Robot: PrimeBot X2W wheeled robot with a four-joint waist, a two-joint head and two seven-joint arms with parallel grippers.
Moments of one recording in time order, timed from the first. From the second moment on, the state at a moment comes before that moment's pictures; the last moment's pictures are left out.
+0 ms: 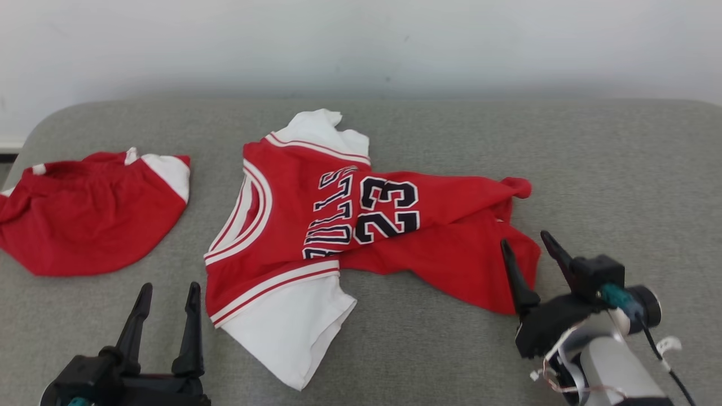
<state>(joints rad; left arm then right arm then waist) -0.05 0.10 0.02 0.10 -0.23 -0.13 -0.26 -0.37 -0.13 0.15 0.54 0.15 0.13 -0.17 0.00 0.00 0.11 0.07</state>
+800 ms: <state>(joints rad) -0.12 0.09 -0.05 0.14 -0.26 -0.13 -0.26 -0.71 -0.20 0.26 0.96 0.25 0.13 -0.16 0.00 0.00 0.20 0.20</state>
